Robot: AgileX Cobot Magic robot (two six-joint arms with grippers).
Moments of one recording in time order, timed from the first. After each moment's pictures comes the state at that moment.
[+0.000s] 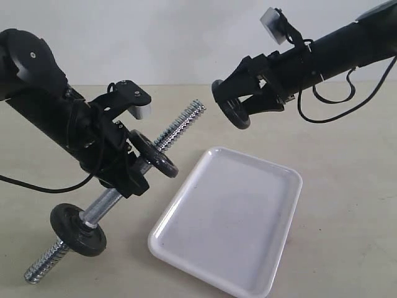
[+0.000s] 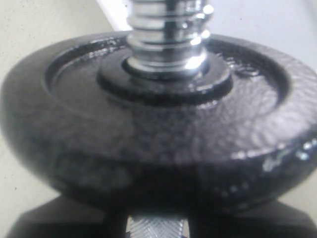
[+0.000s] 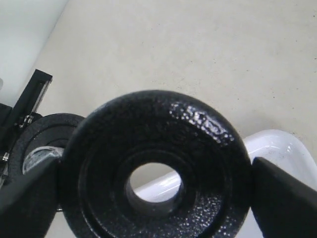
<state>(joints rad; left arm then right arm) -0.41 1.73 -1.08 -0.50 0.75 0.88 0.10 2.07 -1.53 1.16 1.20 -0.99</state>
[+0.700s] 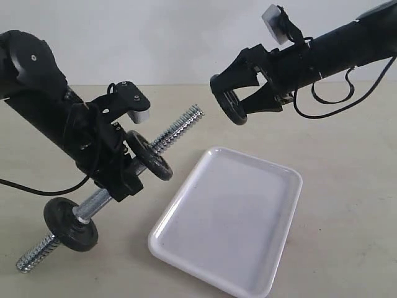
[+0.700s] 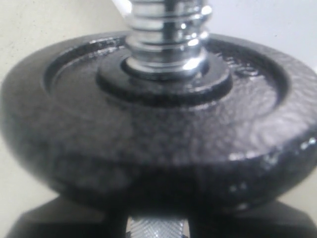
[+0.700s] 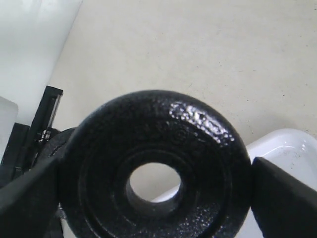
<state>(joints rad) -0.41 1.73 -1.08 -0.43 0.73 0.90 0.10 2.07 -1.53 1.19 1.20 -0.90</state>
